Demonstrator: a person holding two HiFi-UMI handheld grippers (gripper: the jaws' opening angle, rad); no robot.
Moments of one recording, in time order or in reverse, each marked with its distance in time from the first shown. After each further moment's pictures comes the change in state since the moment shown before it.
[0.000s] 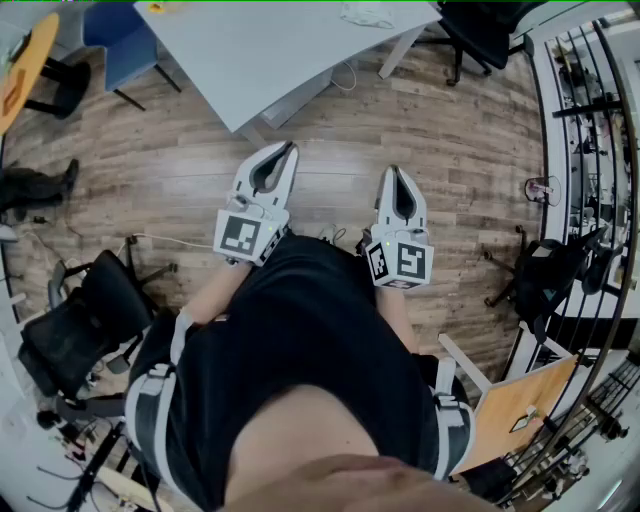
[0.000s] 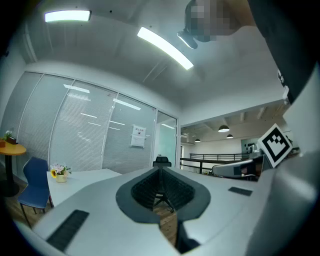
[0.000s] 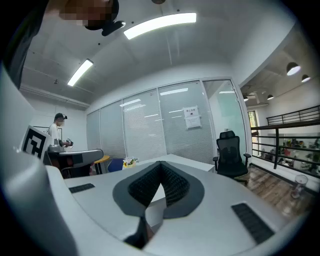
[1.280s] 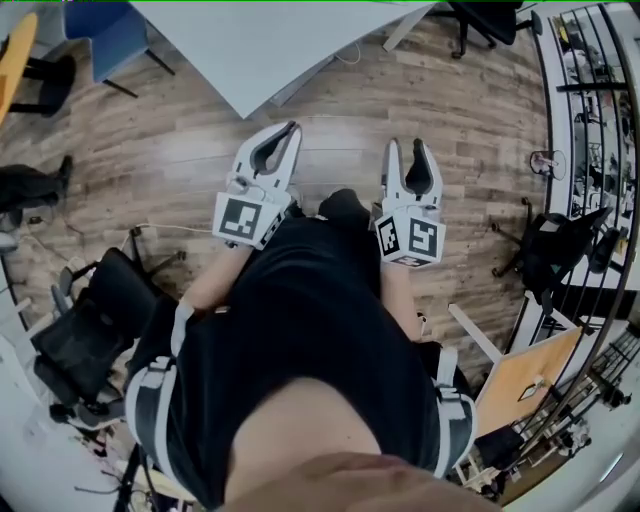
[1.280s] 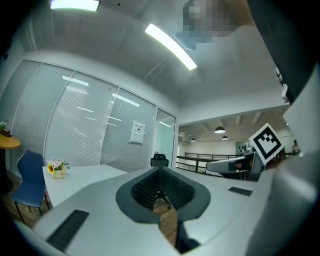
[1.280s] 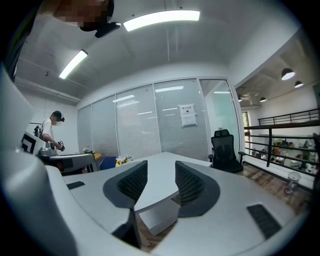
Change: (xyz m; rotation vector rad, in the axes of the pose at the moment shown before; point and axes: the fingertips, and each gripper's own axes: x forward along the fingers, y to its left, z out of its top) left arm 0.000 0.098 -0.021 -0.040 0.035 -0.060; right arm 0.078 0.049 -0.014 0.003 0.017 -0.092
